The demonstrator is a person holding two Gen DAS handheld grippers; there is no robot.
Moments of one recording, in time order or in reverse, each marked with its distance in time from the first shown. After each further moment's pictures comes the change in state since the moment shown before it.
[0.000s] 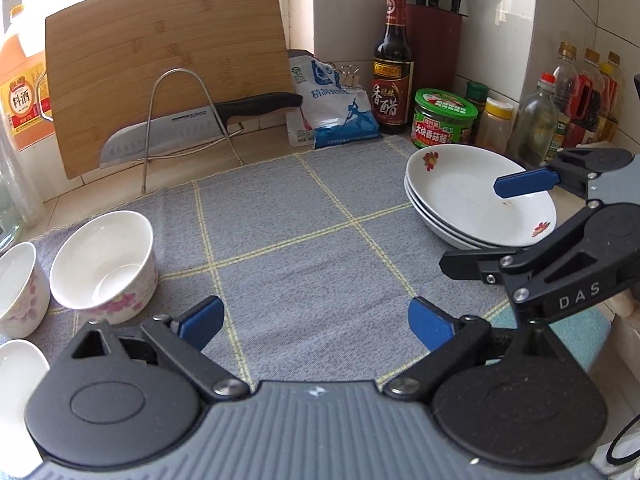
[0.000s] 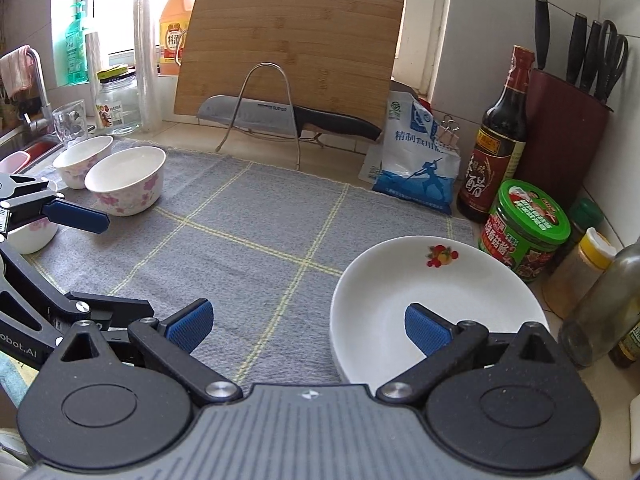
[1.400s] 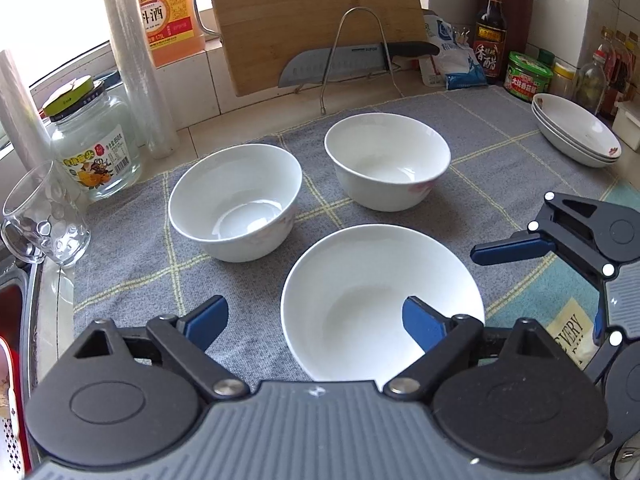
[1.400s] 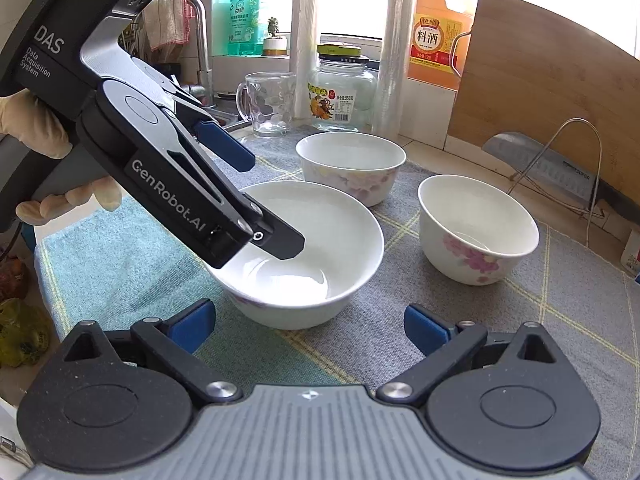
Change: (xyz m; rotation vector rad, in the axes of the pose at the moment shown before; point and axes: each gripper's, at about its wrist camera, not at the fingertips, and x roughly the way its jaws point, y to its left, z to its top) left arm -0.053 0.235 -0.052 0.067 0.124 0.010; right arm 0.070 0.285 0.032 -0.198 -0.052 0.279
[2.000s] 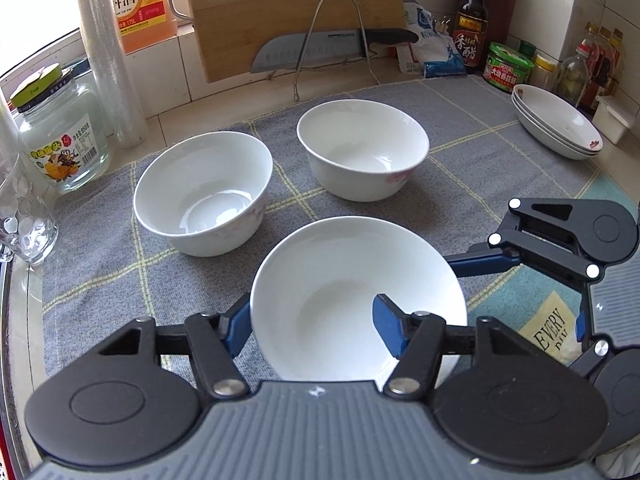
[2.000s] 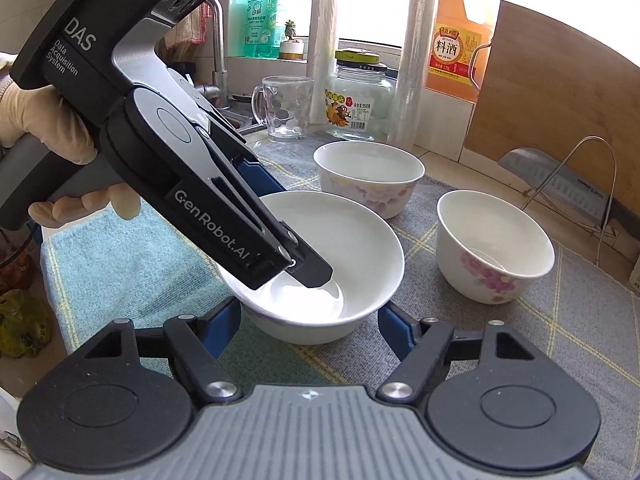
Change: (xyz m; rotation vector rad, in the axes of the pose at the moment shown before) left arm 0.010 0.000 0.004 0.009 0.038 -0.087; right arm 0.002 0.004 0.004 -0.032 -0.008 0.022
